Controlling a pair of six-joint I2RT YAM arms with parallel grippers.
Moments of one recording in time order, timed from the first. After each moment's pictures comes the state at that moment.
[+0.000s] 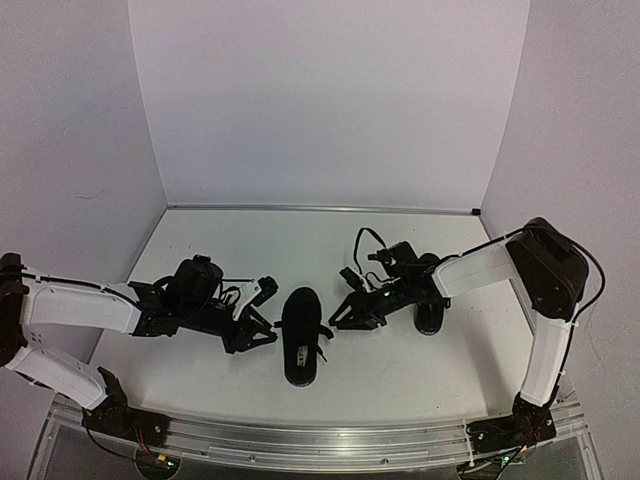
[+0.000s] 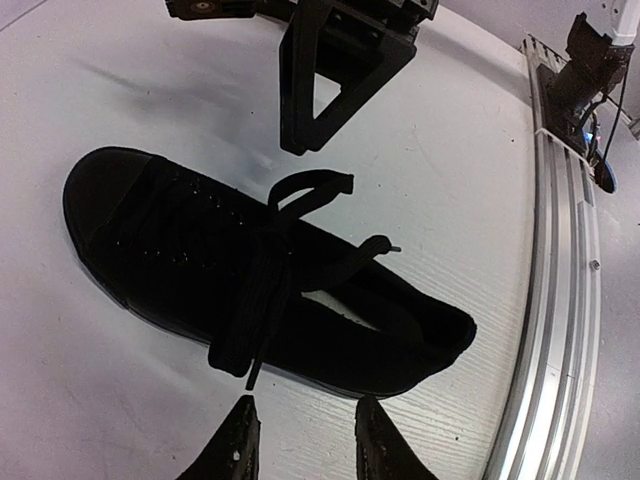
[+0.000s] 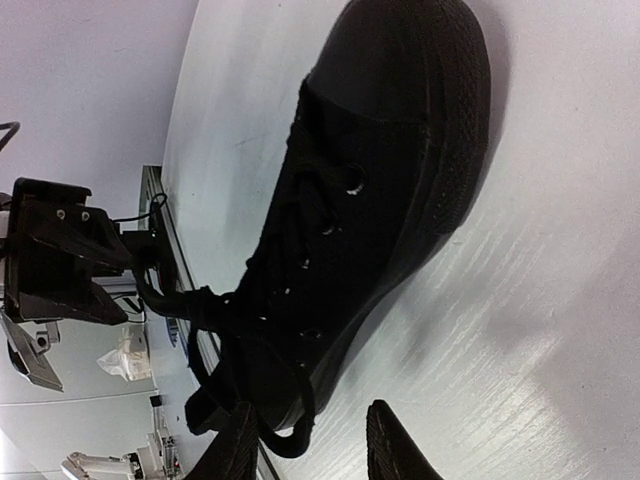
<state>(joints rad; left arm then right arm) -0.85 1.30 0.59 0.05 0.37 0.05 0.67 1.93 1.03 0.07 -0.82 0.59</state>
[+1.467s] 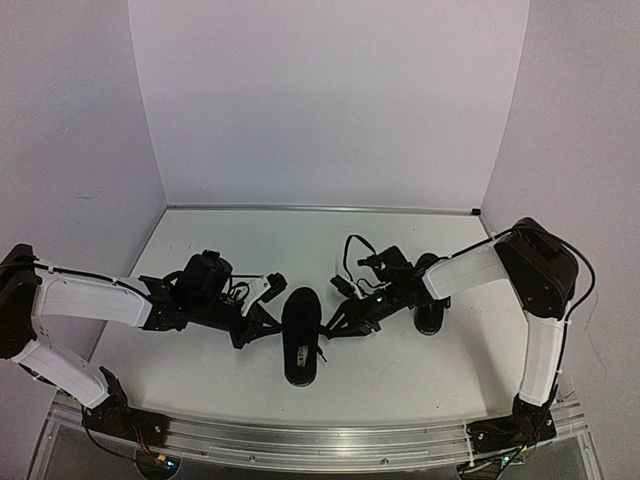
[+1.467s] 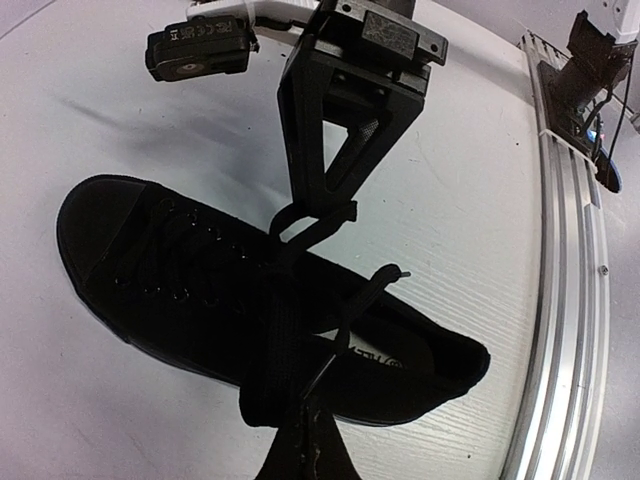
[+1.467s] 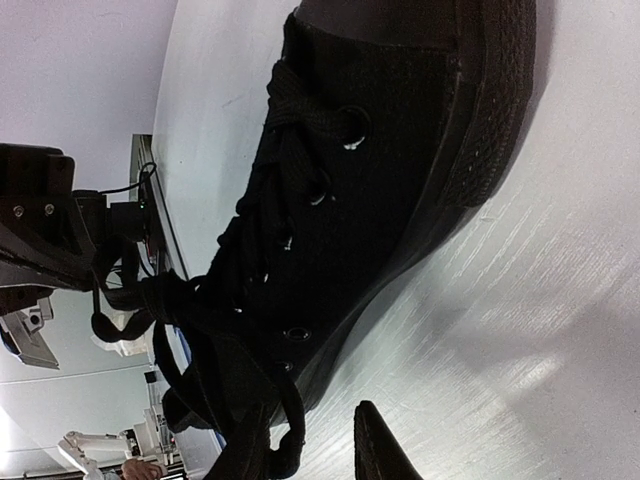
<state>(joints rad) -0.85 1.40 0.65 0.07 0.39 0.08 0.71 2.00 1.07 0.01 -0.85 0.54</state>
